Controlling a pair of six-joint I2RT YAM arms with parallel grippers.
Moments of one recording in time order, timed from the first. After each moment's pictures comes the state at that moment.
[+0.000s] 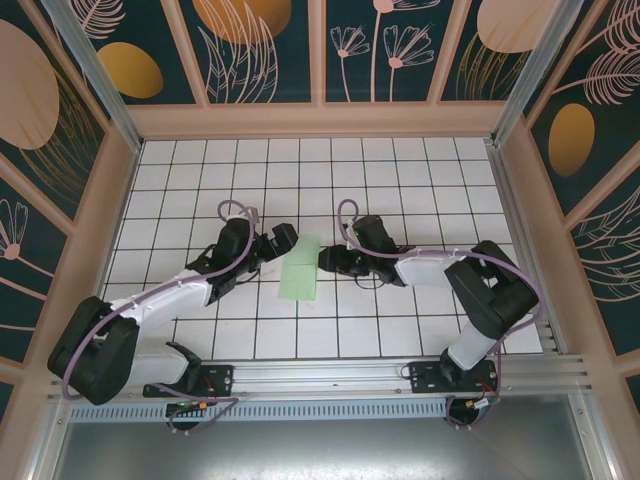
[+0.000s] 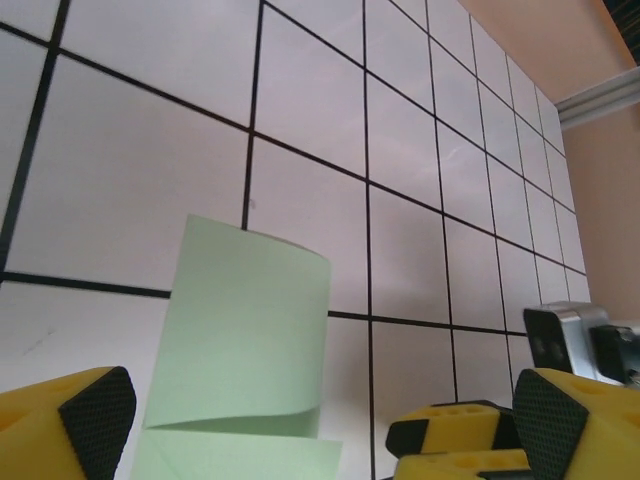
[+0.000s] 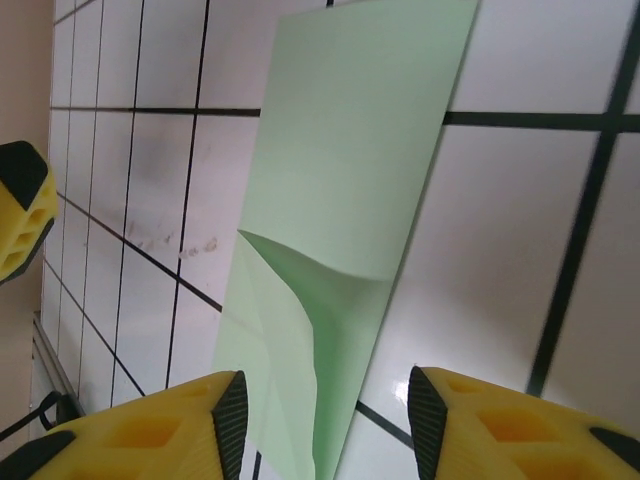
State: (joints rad) left arm -0.56 1.28 0.56 0.15 0.05 -0.92; right arm 0.67 1.67 0.71 0.22 -0.46 0.74
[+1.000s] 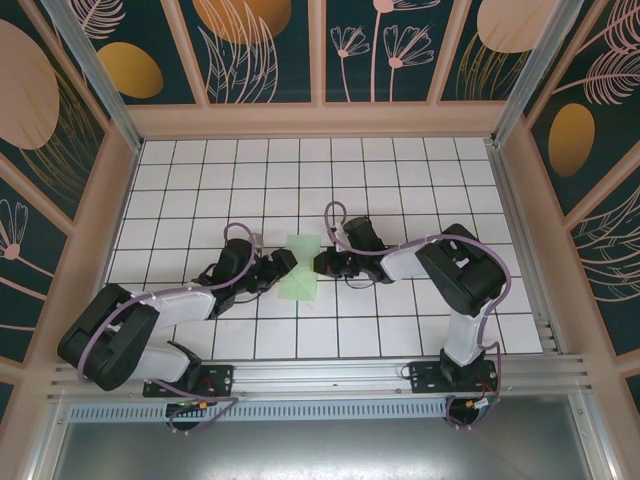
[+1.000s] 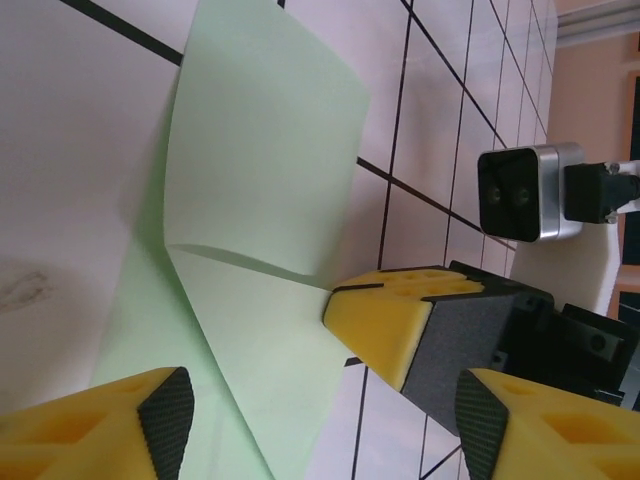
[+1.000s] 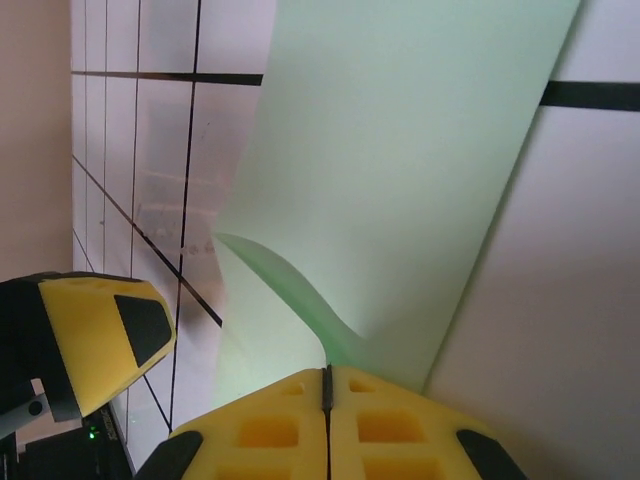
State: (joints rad) left arm -0.56 1.38 0.38 0.39 0.32 -1.13; right arm 0.67 1.85 0.75 0.38 -0.57 0.79
